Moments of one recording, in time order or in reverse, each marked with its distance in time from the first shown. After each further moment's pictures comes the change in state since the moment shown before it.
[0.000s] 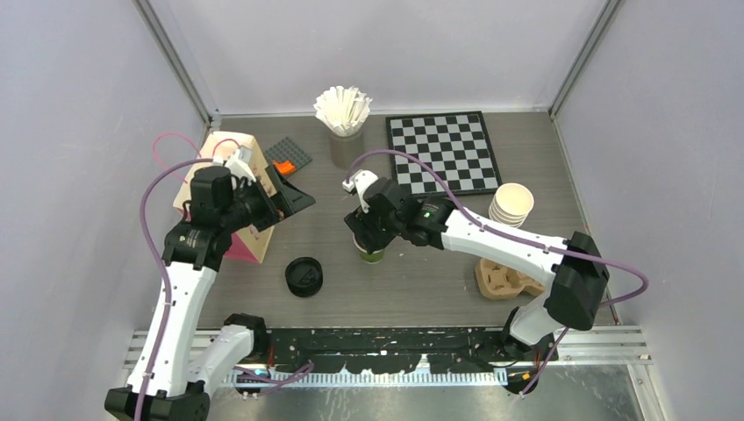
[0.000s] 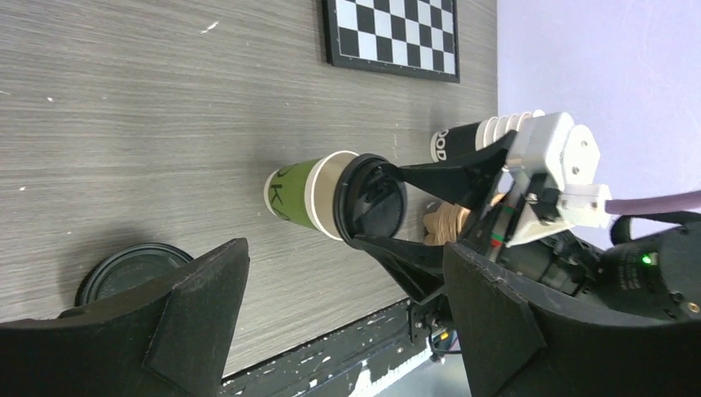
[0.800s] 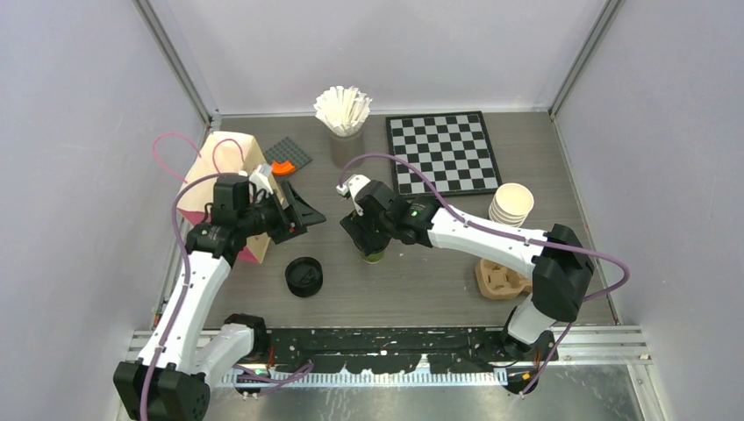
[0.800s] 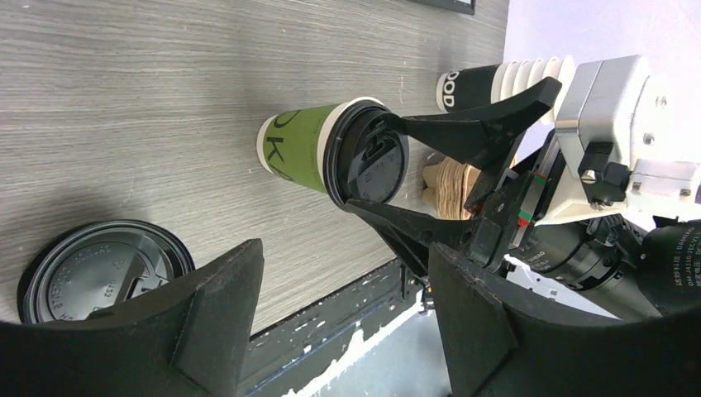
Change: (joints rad) left arm 0.014 0.052 -0.201 0.115 0.154 -0.029; right arm 0.000 0.099 0.017 0.002 0.002 -0.006
